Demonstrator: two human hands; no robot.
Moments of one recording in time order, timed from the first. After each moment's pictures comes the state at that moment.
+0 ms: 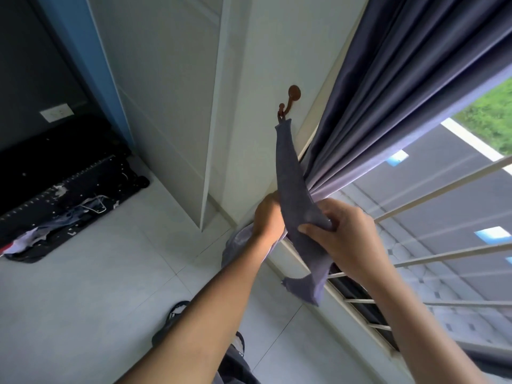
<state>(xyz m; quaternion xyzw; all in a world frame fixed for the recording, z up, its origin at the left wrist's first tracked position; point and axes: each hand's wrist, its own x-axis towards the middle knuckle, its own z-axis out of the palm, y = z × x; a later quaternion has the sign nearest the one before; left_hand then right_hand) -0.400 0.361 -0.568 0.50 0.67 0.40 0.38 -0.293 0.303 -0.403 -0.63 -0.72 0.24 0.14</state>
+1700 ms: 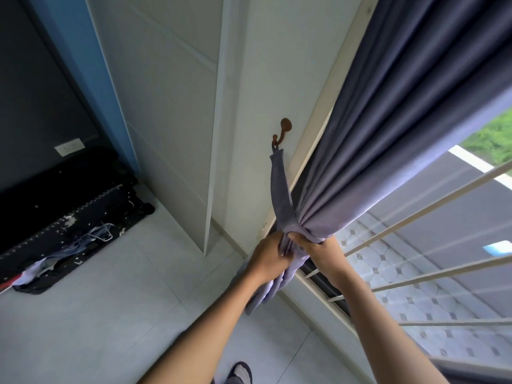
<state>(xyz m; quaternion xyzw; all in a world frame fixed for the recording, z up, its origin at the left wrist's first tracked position) -0.414 0.324 -0.540 0.56 0.59 0.34 0.47 -0.279 0.344 -0.492 -0.56 -0.60 0.47 0.32</state>
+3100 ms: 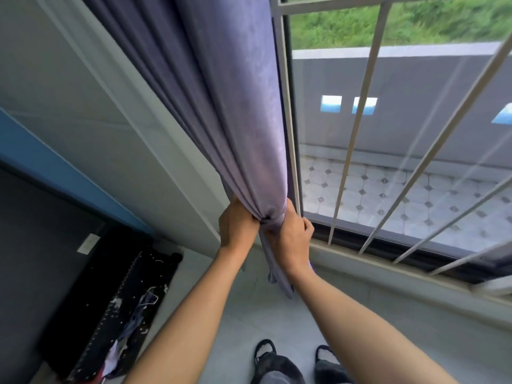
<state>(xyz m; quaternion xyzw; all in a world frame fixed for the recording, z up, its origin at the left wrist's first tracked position) -0.407 0.354 -0.440 0.71 0.68 0.11 0.11 -0.321 0.312 -0.523 -0.73 -0.52 0.22 0.39</state>
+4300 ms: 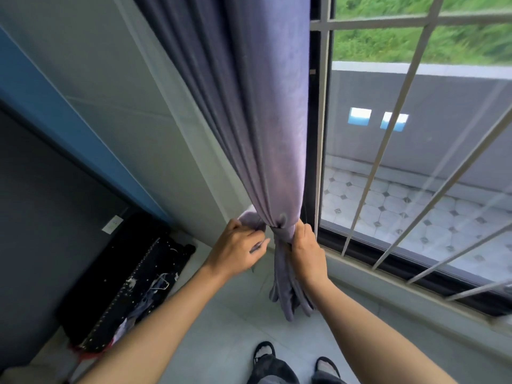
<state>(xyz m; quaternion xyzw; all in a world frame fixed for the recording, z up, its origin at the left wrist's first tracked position) -0.488 0.312 -0.457 0.89 0.41 0.20 -0.05 -0.319 0.284 -0.526 -0.70 -0.62 0.24 0.27</state>
